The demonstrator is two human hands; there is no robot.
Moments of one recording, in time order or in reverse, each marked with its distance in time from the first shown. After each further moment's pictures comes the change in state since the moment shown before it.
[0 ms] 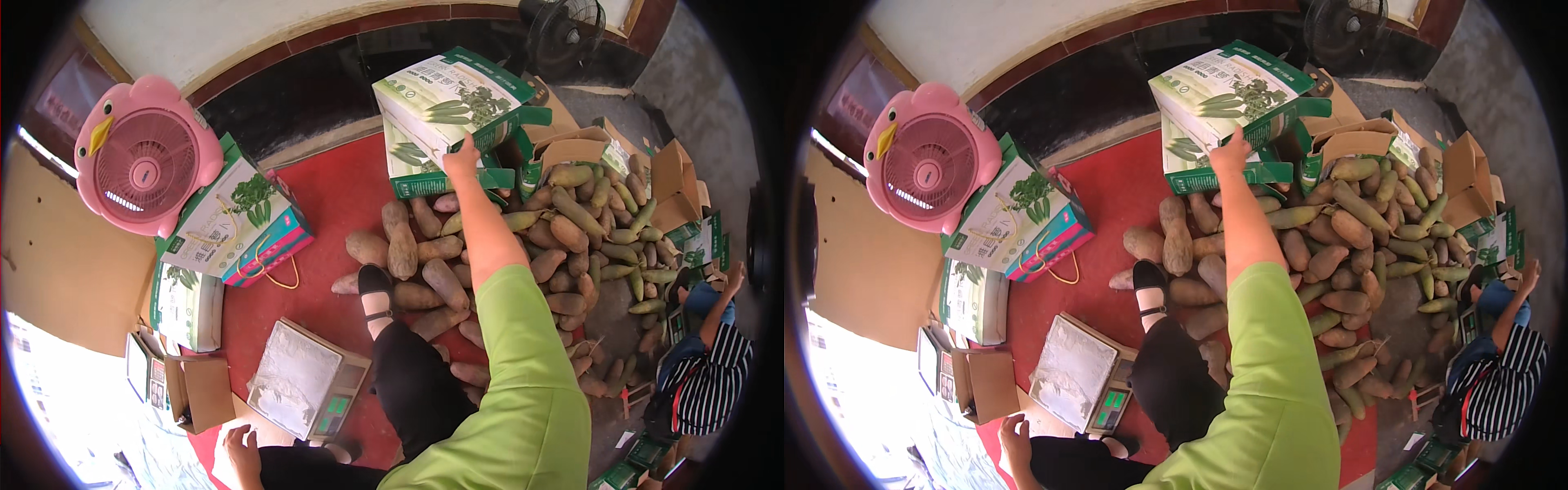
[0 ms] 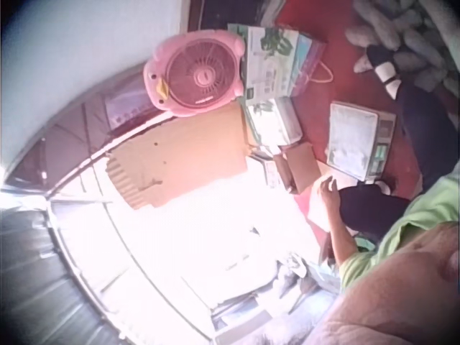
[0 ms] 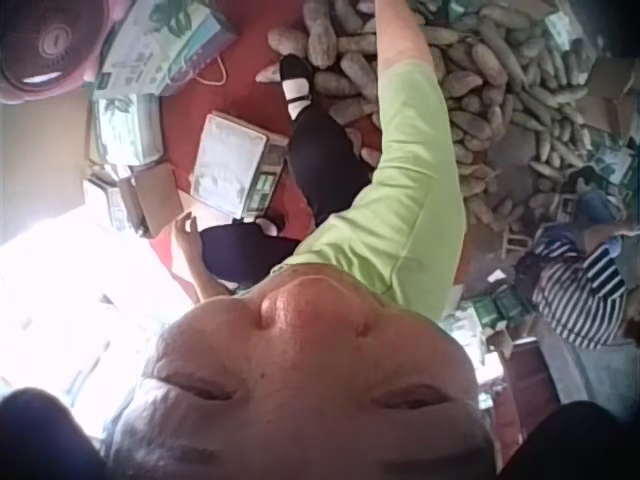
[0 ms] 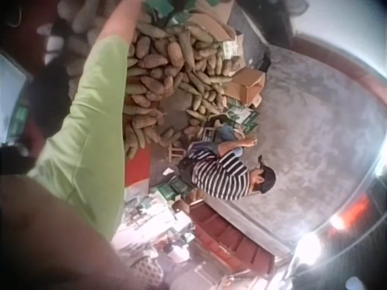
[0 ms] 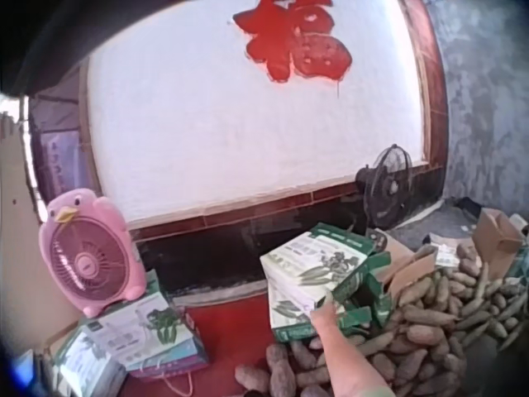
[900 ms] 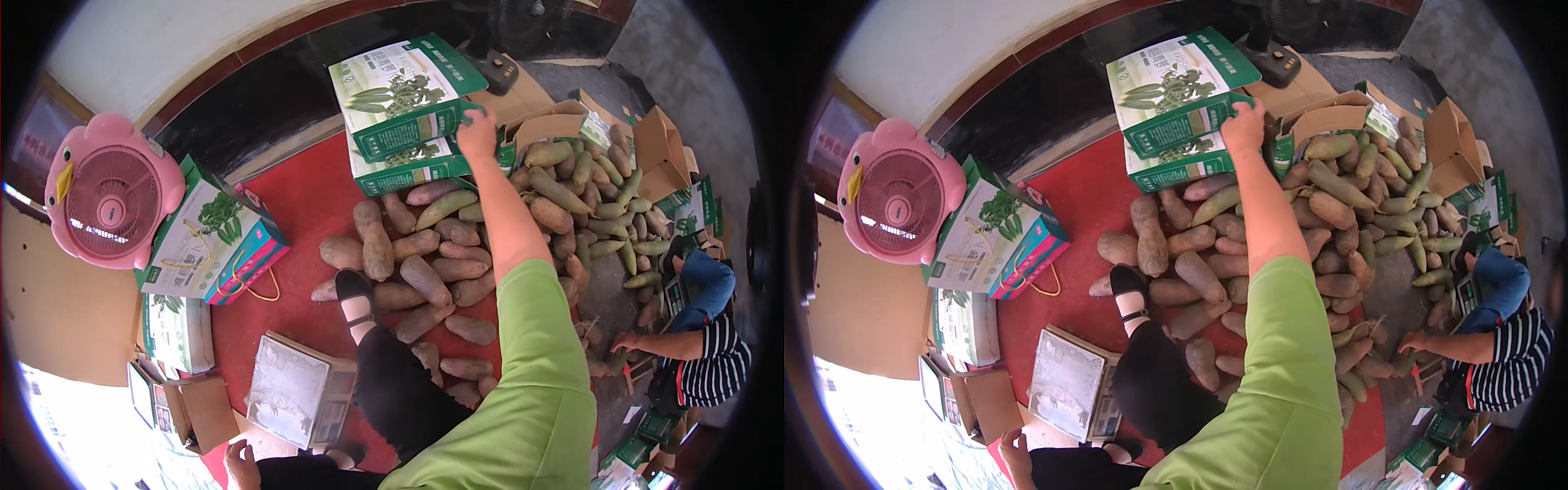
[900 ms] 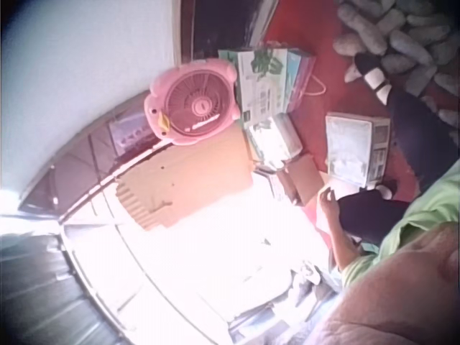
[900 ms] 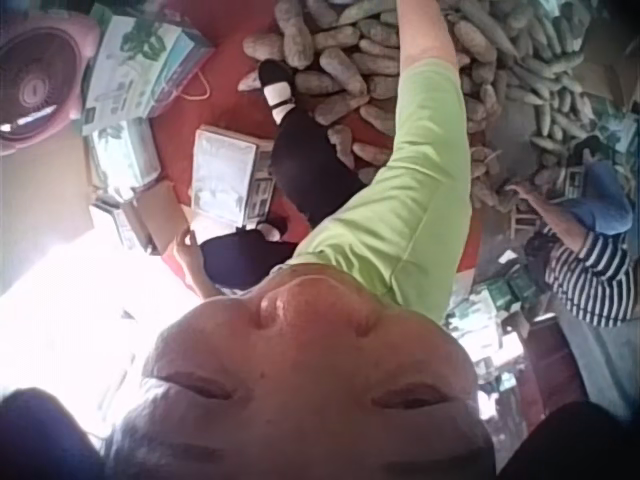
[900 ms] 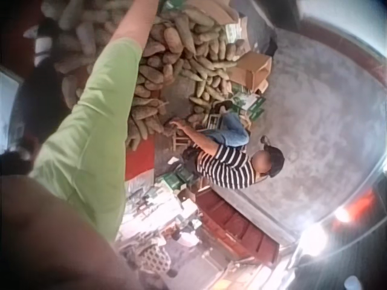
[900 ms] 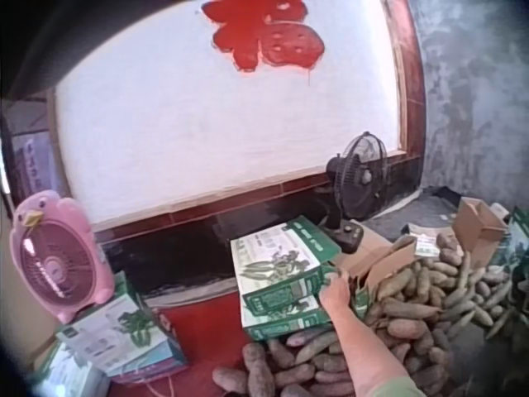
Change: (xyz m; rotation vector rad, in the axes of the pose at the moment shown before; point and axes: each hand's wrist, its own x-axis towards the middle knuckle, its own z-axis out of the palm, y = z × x) left_hand 0.009 -0.002 0.010 -0.011 0.000 0.062; right_hand 0.050 0.023 -0.087 -0.178 0.282 -0.288
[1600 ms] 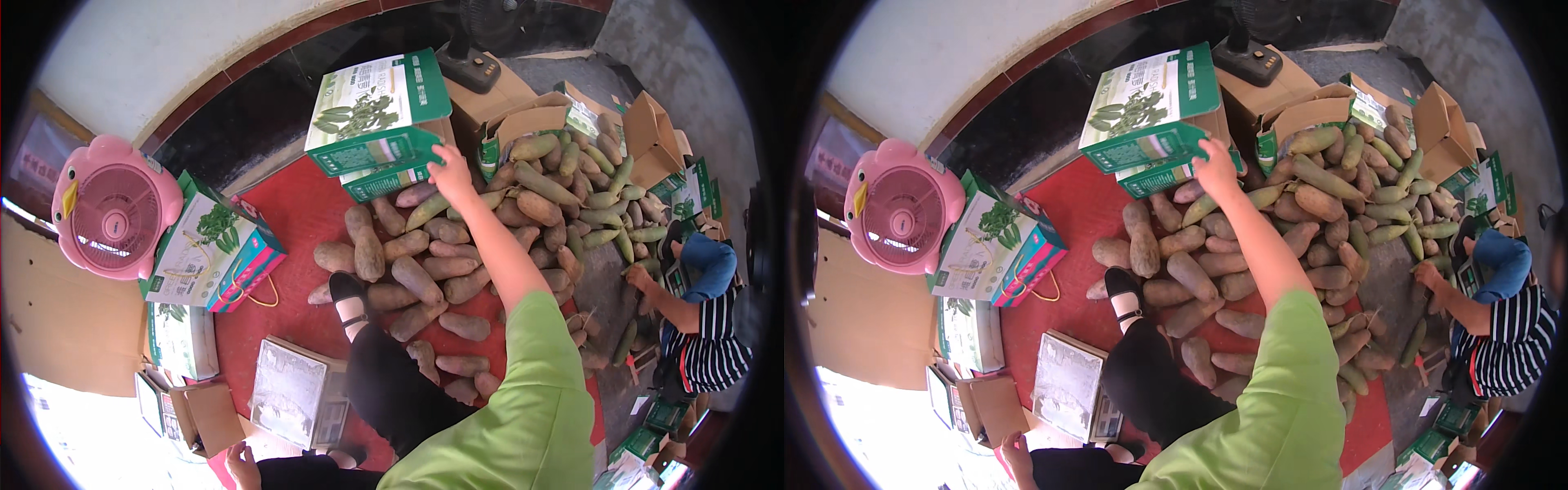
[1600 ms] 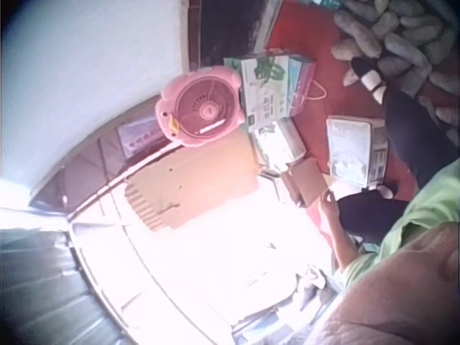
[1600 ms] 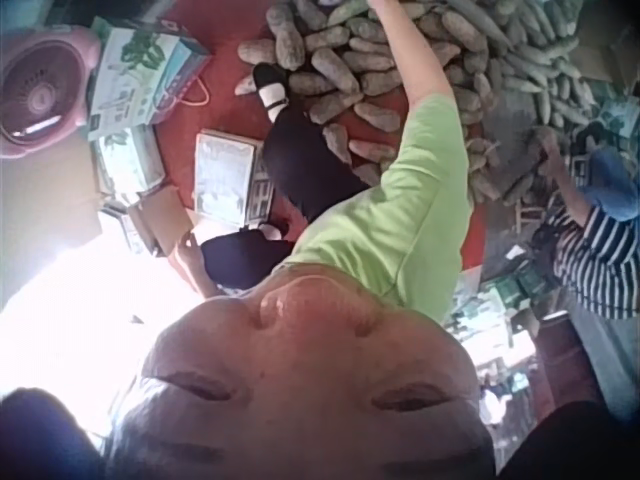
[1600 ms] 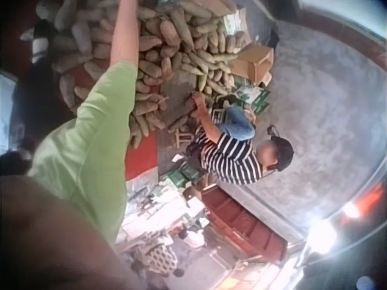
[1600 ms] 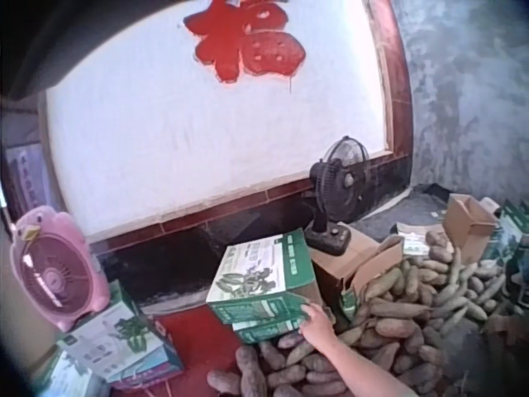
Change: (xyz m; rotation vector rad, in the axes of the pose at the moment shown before) left_hand -0.014 -0.020 -0.002 0.091 0.052 0.033; right_hand -0.076 0.020 -0.021 0.436 -0.344 -0.024
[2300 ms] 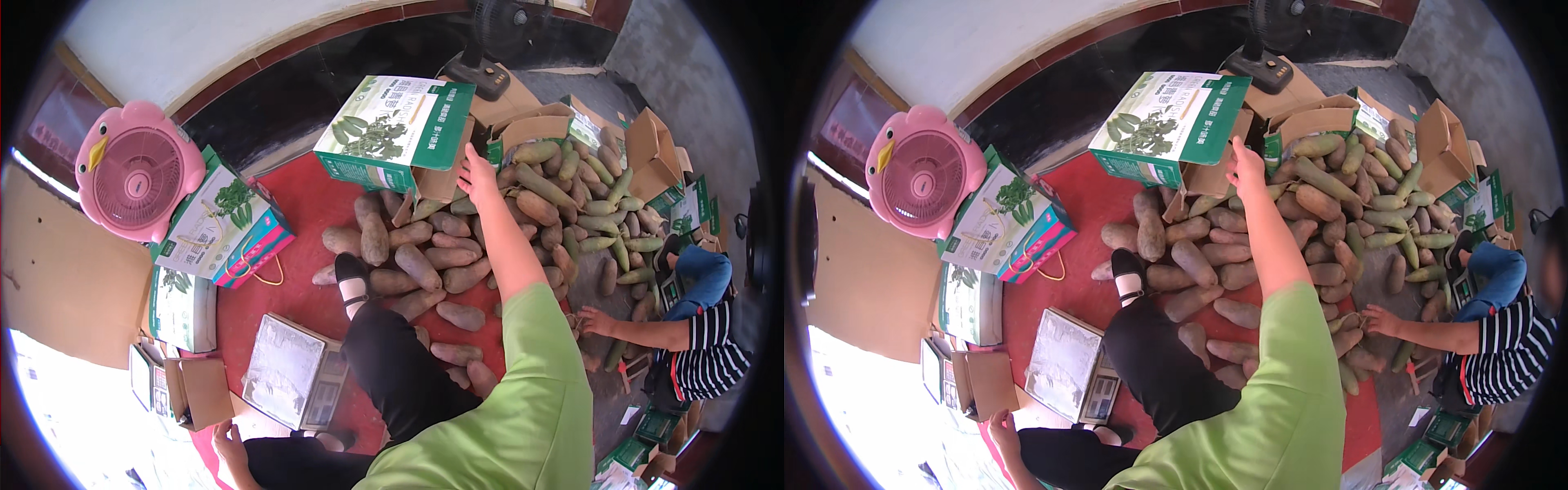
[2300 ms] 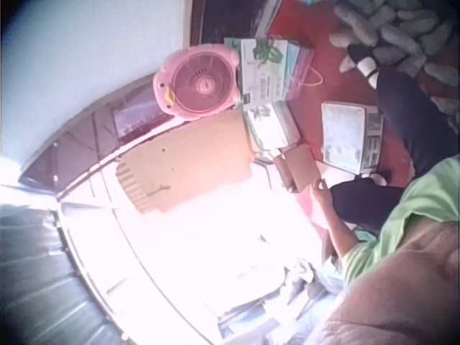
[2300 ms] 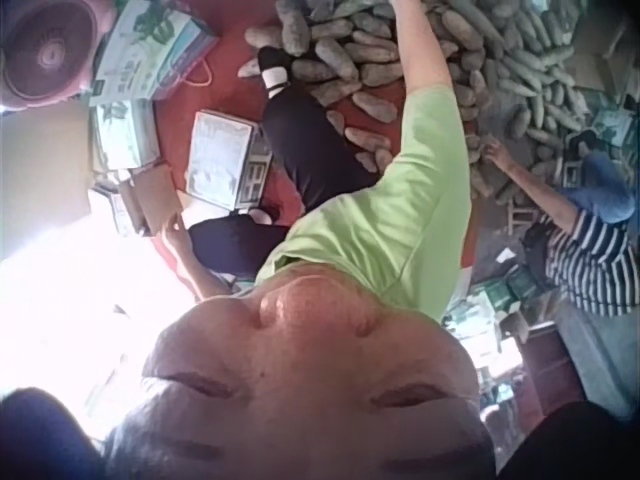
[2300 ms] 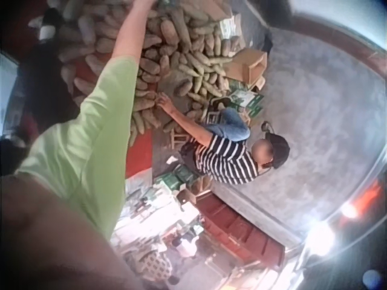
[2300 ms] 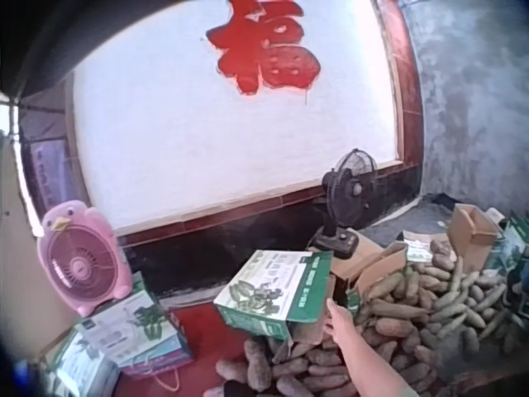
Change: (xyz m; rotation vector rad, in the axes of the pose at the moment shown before) left_hand -0.025 -0.009 -0.014 -0.059 0.070 -0.068; right_hand -0.020 -0.027 -0.045 0.674 0.169 0.688
